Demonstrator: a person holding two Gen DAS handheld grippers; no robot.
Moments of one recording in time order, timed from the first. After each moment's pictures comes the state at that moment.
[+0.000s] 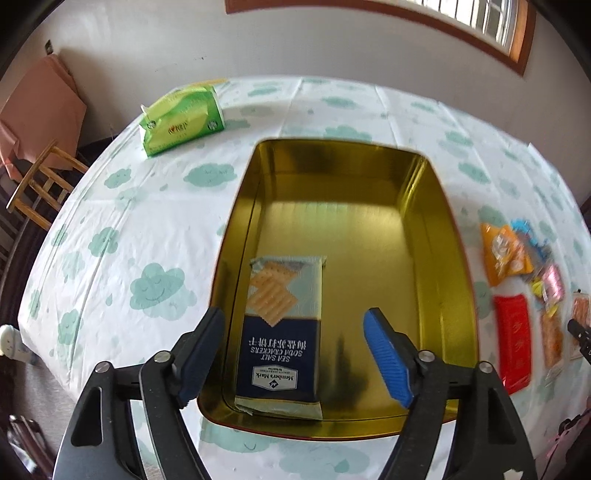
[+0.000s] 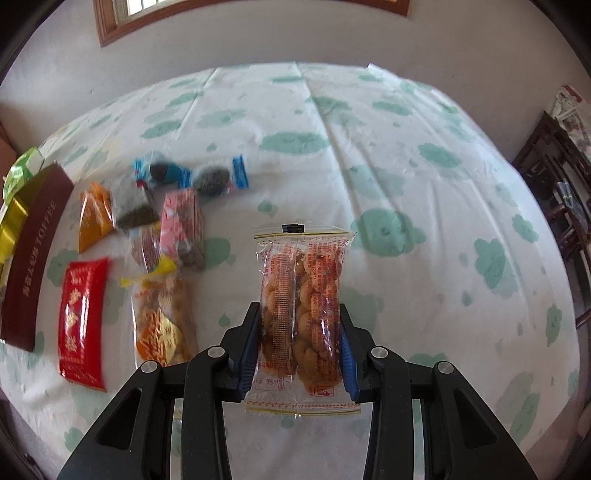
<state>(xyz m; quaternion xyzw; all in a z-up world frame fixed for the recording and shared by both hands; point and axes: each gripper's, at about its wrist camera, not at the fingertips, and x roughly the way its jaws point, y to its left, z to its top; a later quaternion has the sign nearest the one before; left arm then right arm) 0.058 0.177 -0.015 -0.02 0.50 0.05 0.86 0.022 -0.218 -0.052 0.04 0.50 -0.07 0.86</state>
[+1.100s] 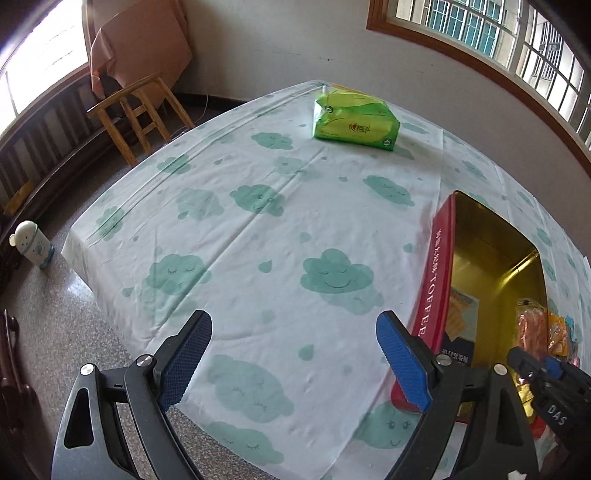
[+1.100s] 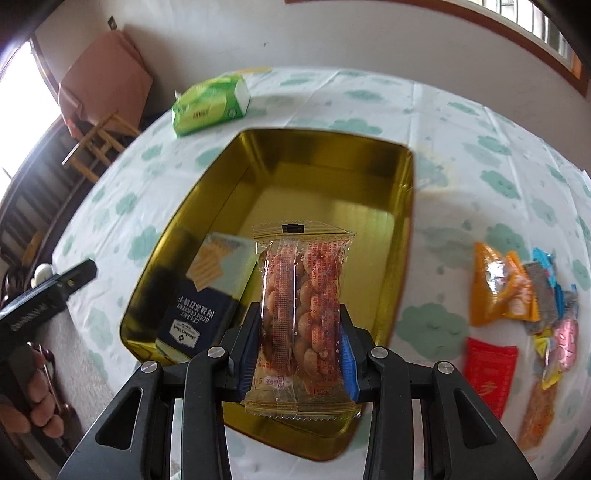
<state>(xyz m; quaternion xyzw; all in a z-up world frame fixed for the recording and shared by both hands) -0.001 0.320 -0.011 -0.14 0.46 0.21 0.85 0.058 0.090 -0.031 -0.03 0.52 0.21 0.83</state>
